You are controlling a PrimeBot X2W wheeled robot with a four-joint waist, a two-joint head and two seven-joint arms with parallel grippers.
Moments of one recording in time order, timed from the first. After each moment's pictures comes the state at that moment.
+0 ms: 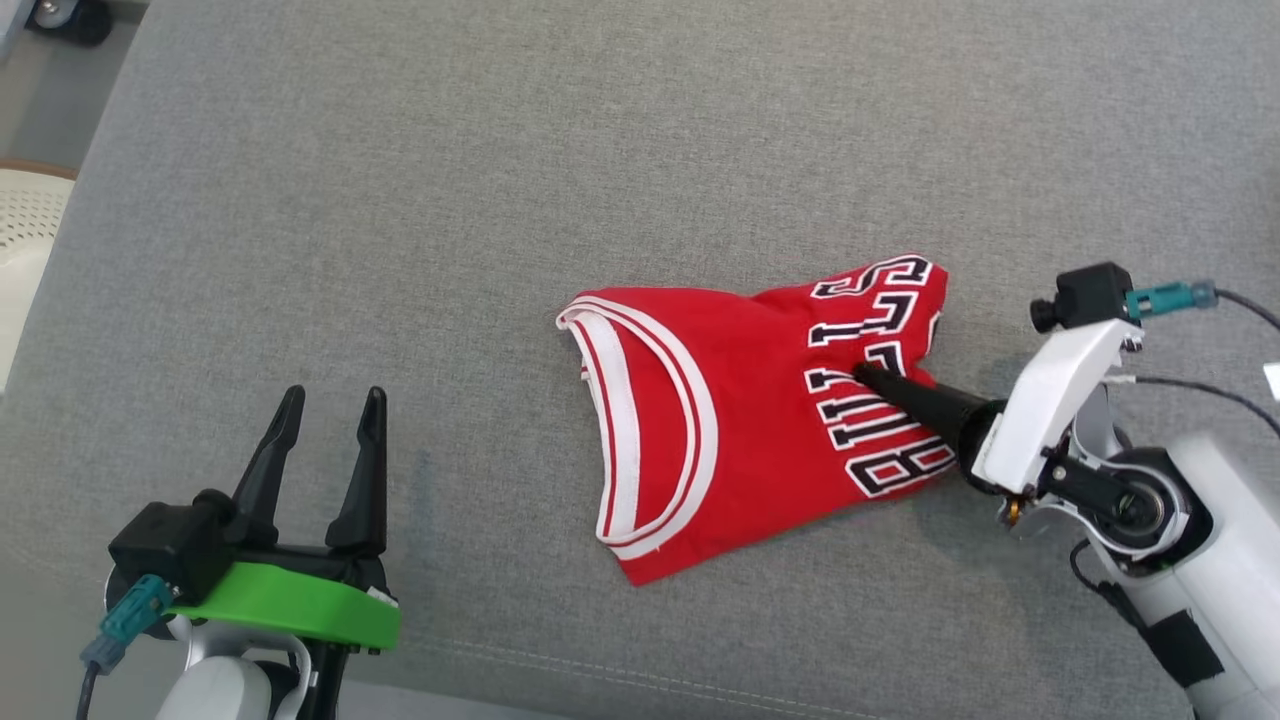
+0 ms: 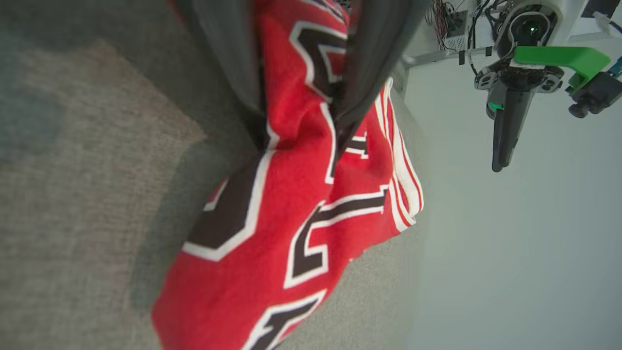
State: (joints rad) left arm -0.07 0.19 -0.26 0.02 -0.53 0.01 -0.25; right arm -0.29 -0.36 0.42 0.10 1.18 0.01 0.52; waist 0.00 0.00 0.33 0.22
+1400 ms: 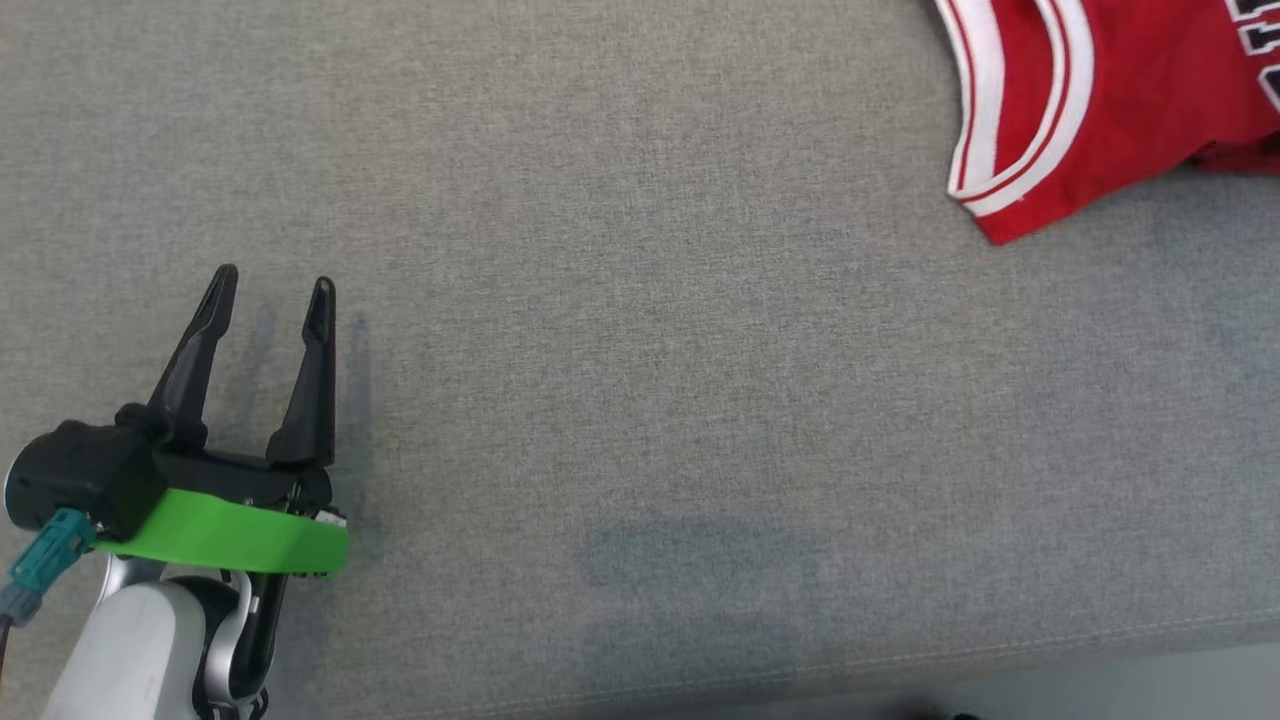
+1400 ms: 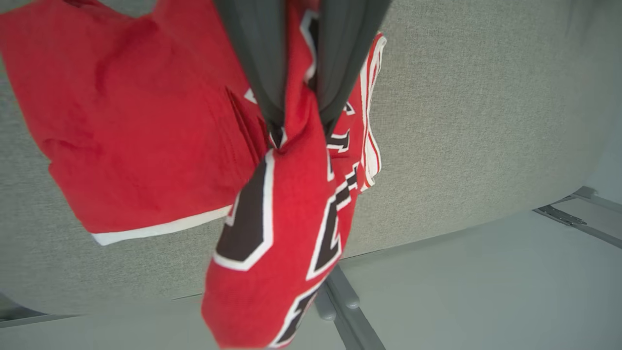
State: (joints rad) left arm -0.16 0.27 -0.22 -0.12 -0.46 0.01 -0.22; right arm -0.72 -0.70 0.21 0.11 1.04 -0.07 0.66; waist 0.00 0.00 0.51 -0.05
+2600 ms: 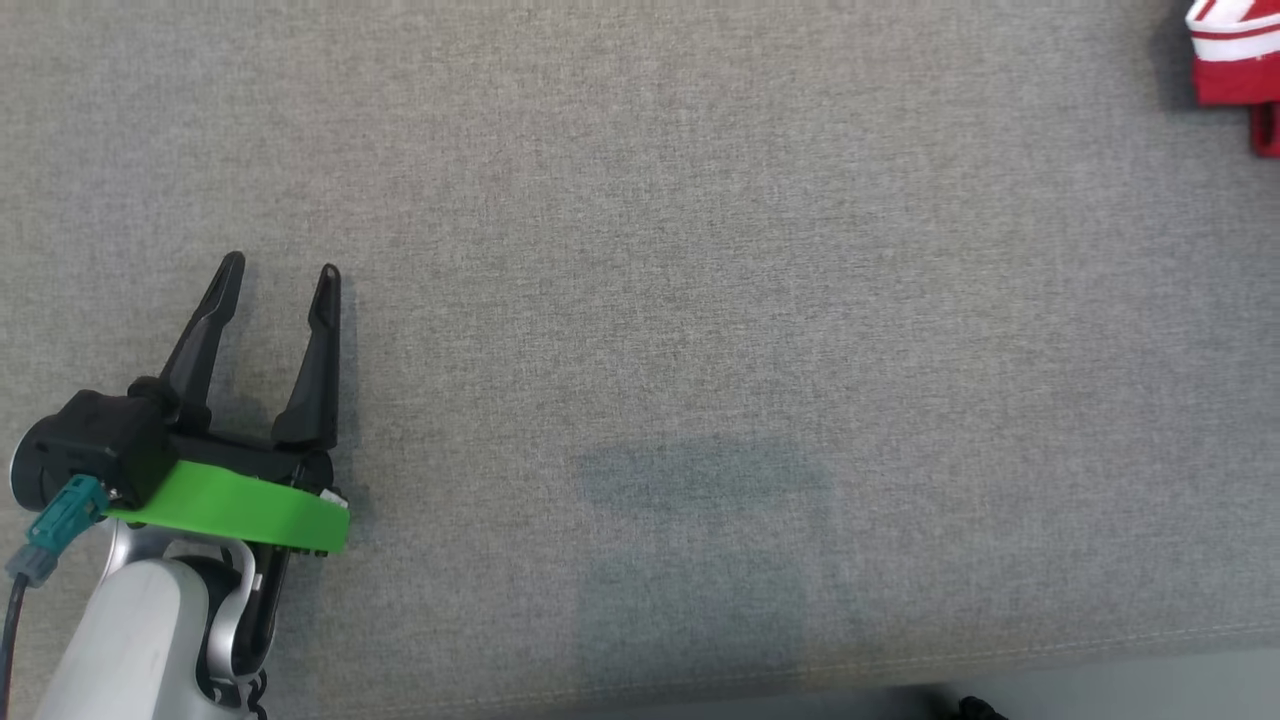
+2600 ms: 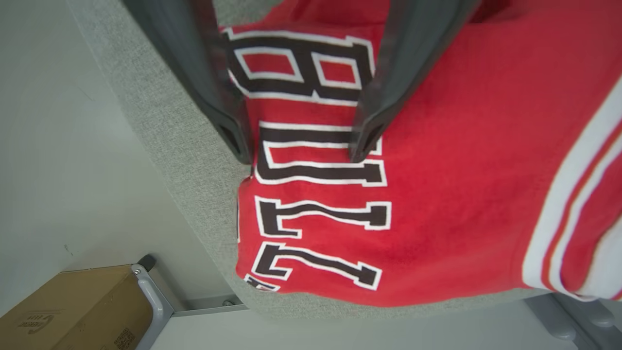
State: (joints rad) left arm -0.22 0.26 -0.24 -0.06 -0.45 0.01 -0.18; right arm -0.71 -0.75 0.19 0.52 0.71 -0.12 0.28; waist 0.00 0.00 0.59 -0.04
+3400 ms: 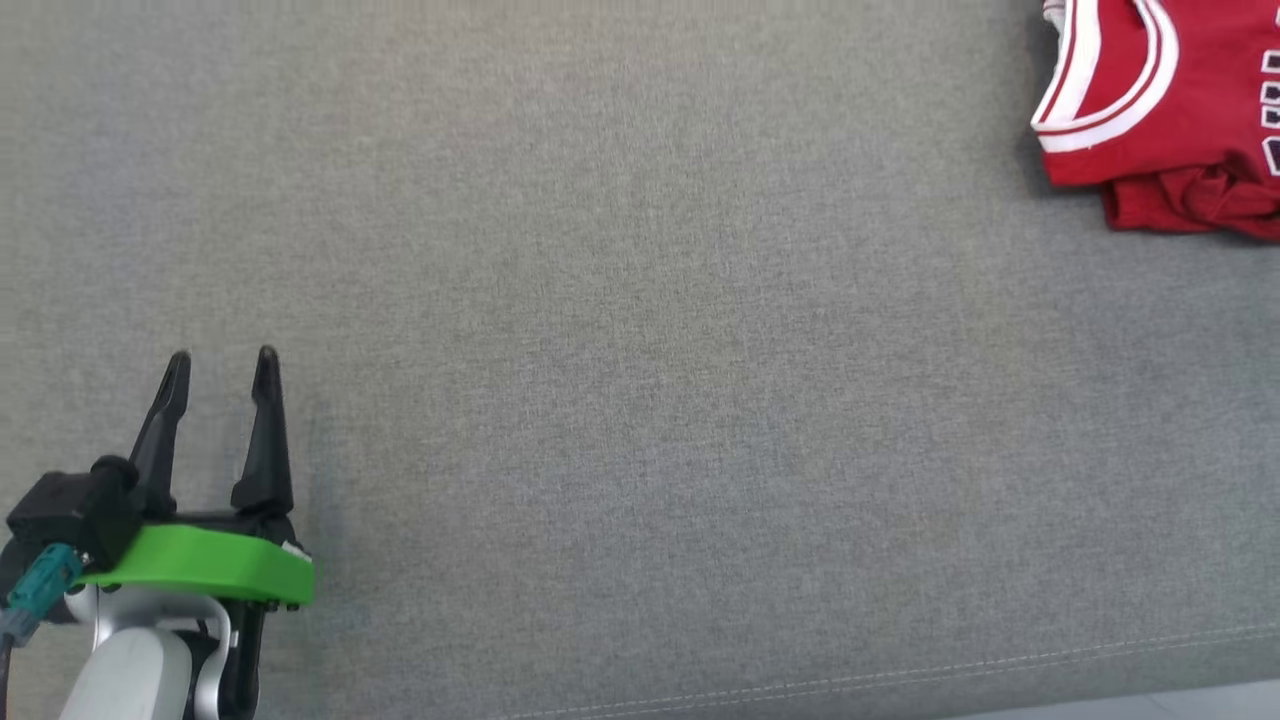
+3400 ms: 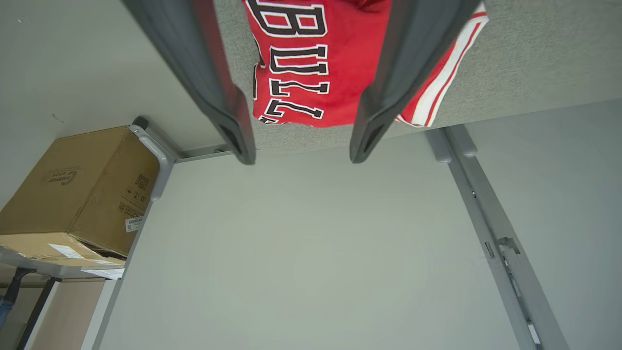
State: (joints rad) left arm -0.12 0.23 -0.16 0.04 -0.49 0.04 -0.23; right arm -0.54 -0.70 0.13 0.40 0.70 -0.07 -0.10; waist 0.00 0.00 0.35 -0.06
